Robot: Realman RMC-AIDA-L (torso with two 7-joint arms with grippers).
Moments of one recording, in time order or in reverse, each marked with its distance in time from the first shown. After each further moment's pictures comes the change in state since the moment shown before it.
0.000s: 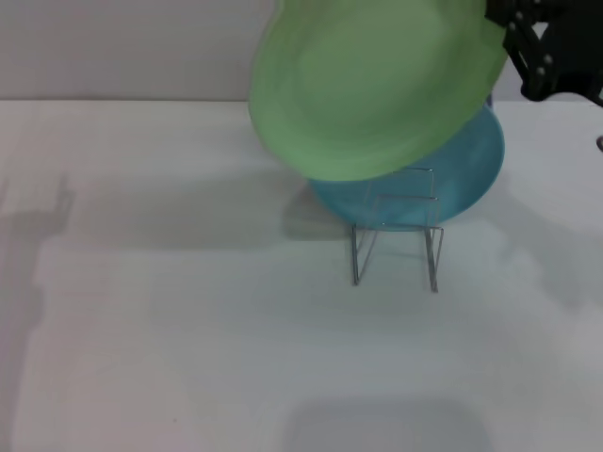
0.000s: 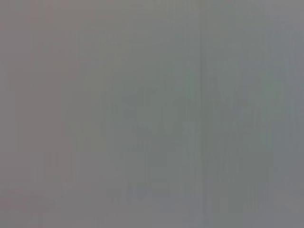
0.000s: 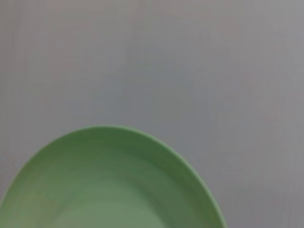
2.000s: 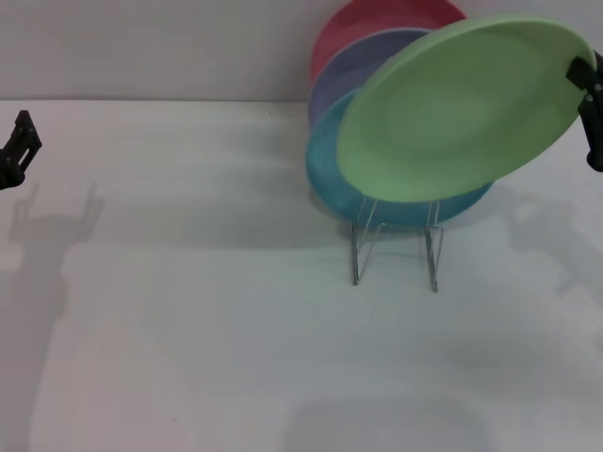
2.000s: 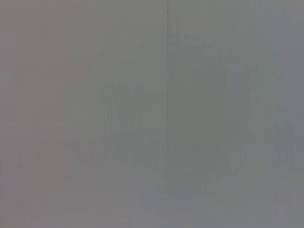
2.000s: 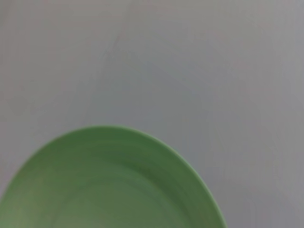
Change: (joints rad) left arm -0.049 -0.001 0.039 0.054 -0.003 -0.089 -0.005; right arm -0.014 0.007 0.118 -0.436 0.326 0.283 -0.604
